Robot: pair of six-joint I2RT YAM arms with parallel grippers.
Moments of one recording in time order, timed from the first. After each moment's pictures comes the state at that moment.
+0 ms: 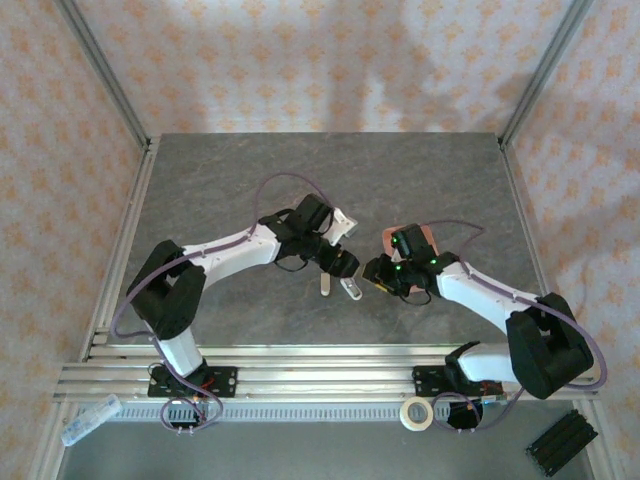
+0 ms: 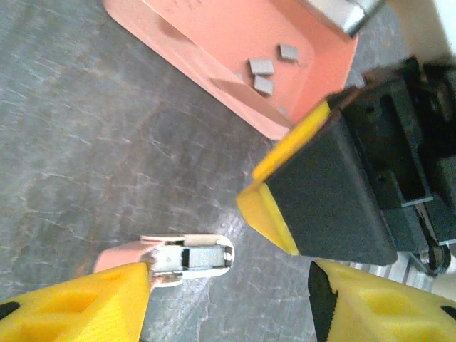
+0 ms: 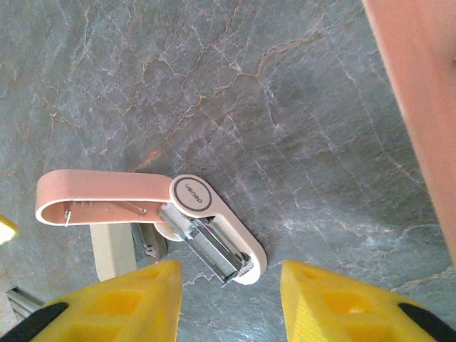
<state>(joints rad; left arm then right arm) -0.67 1.73 1.18 -0.39 0.51 -0.17 0.48 1.29 0.63 -0.37 -0.36 0.90</state>
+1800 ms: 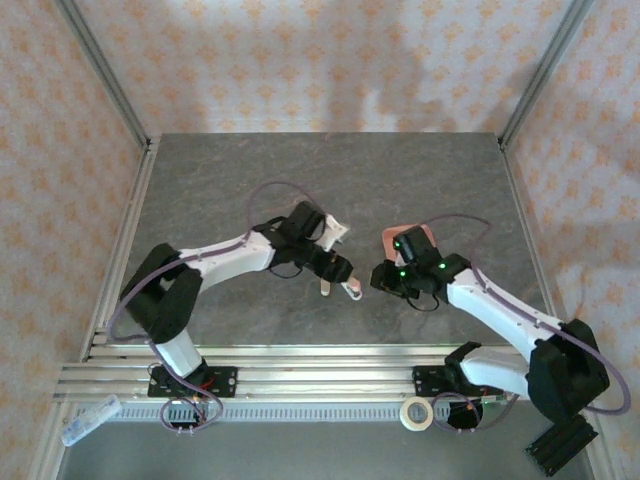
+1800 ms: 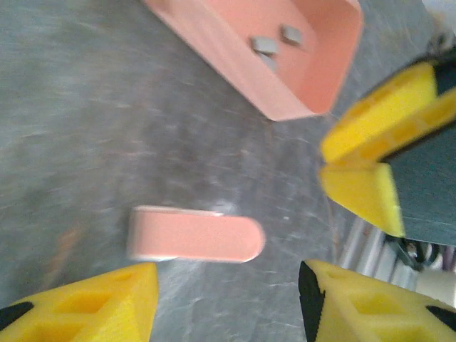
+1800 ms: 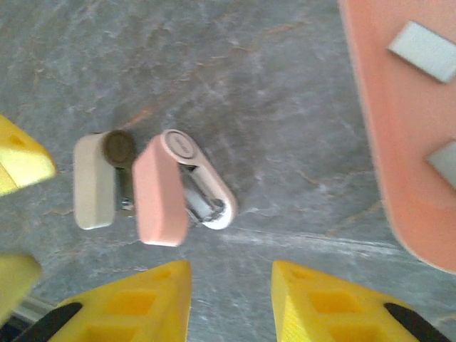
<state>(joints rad) -0.65 1.67 1.05 -0.30 0.54 -0.24 0.54 1.15 0.69 -0.59 -0.25 0.76</state>
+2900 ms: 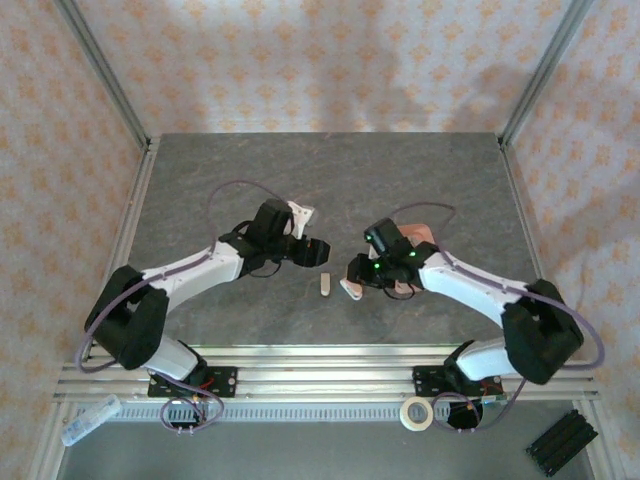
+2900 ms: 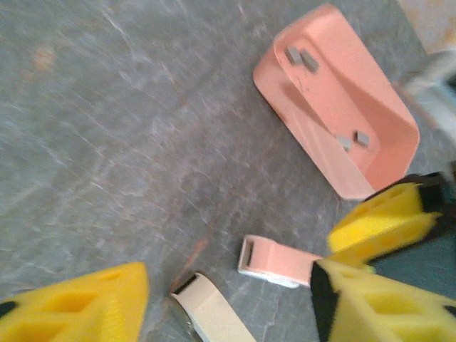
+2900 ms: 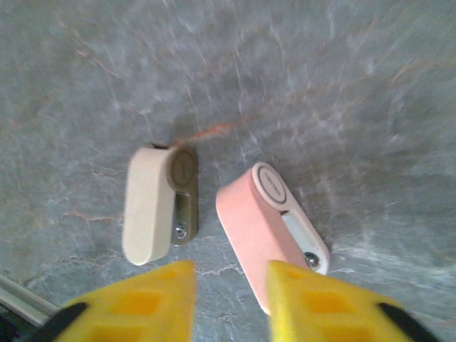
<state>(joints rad) -0.55 1.46 0.88 -0.14 0.35 -0.35 0.64 1.34 0.81 -0.48 -0.22 0.73</state>
